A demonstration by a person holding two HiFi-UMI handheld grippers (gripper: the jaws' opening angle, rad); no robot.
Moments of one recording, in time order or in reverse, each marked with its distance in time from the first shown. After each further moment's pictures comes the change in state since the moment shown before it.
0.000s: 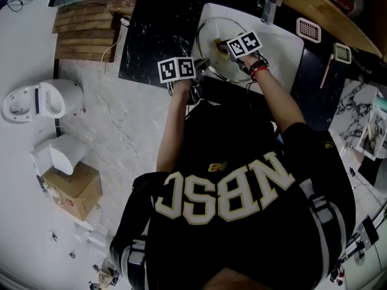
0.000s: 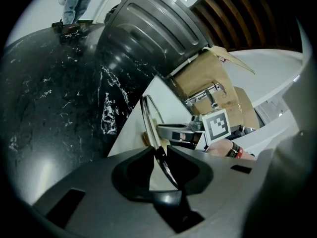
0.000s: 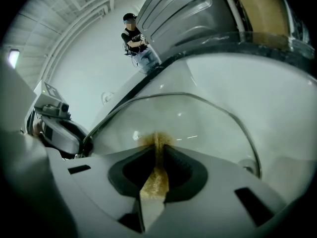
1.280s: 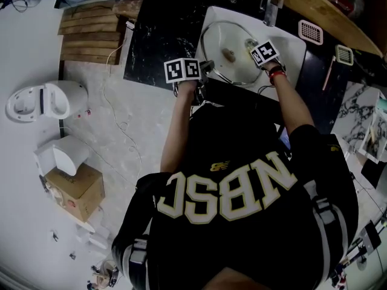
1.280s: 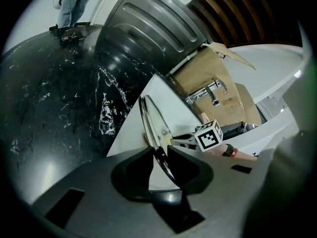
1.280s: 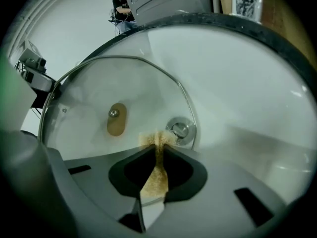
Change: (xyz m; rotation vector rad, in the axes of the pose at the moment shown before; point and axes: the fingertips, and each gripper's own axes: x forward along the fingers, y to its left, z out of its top) left arm 0.001 0.000 -0.002 0.028 0.013 0.021; right arm -0.051 -0.107 -0.087 -0.069 0.246 -0.348
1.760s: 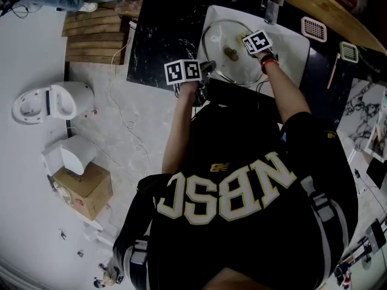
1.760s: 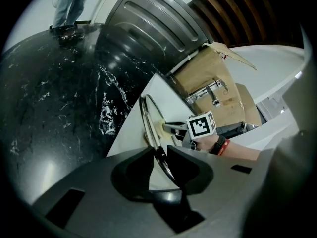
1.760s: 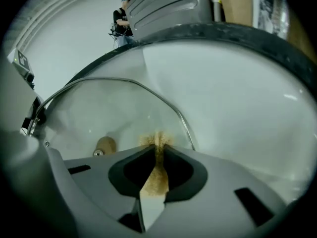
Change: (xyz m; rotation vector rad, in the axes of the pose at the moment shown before) left arm 0.000 0.000 0.000 -0.011 0.011 -0.002; right arm 0.018 -0.003 0.072 0.007 -0.178 -0.028
